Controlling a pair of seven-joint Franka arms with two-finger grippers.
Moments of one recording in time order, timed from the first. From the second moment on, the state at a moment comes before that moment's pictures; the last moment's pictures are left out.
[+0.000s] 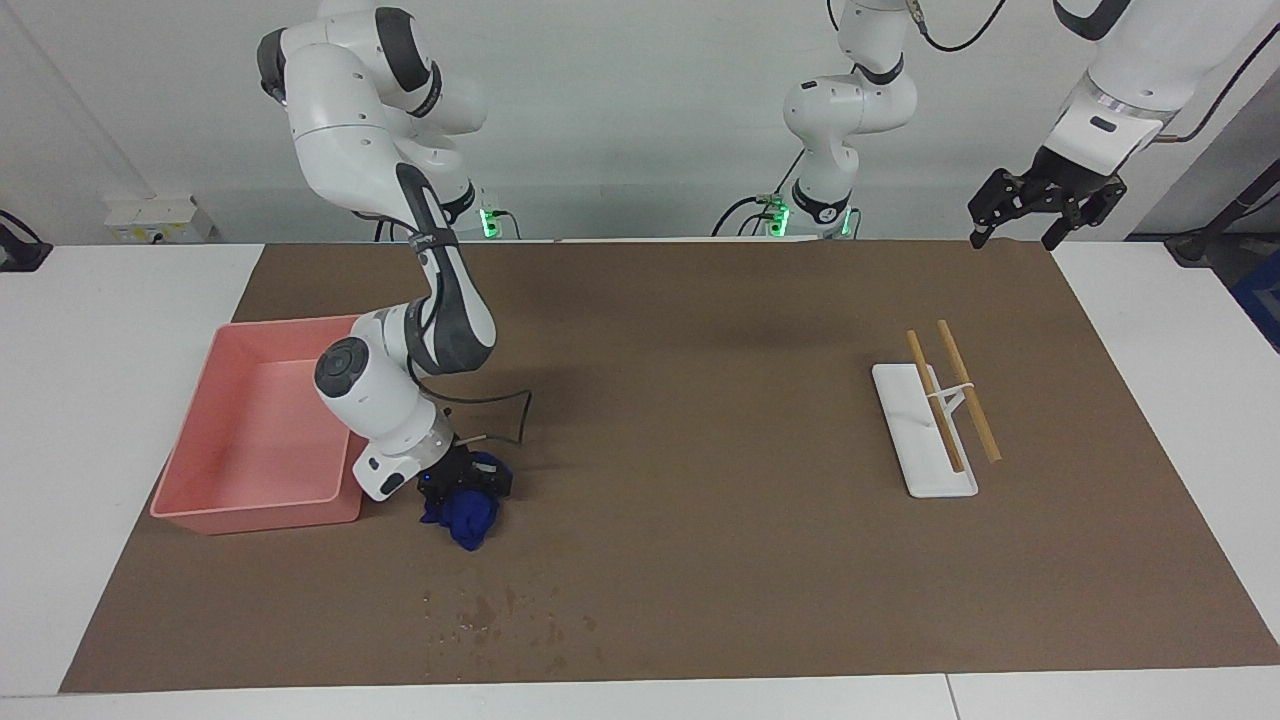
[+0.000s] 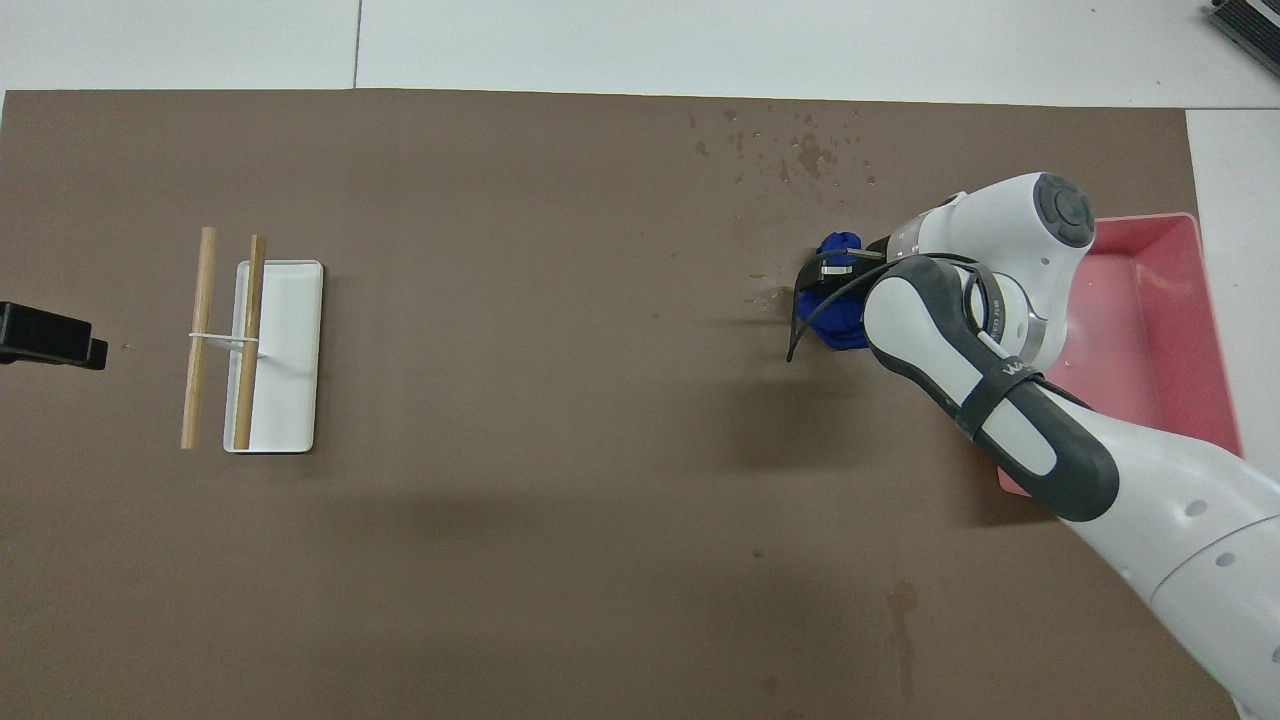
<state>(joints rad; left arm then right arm) 0.06 -0.06 -0.06 -1.58 -0.04 1.50 0.09 -0.06 0.54 0.22 -1.76 0.31 2.34 0.08</state>
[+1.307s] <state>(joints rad) 0.06 -0.06 -0.06 -1.58 -0.04 1.50 0.09 -0.26 0.10 0.22 -1.70 0.01 1.59 -0.21</state>
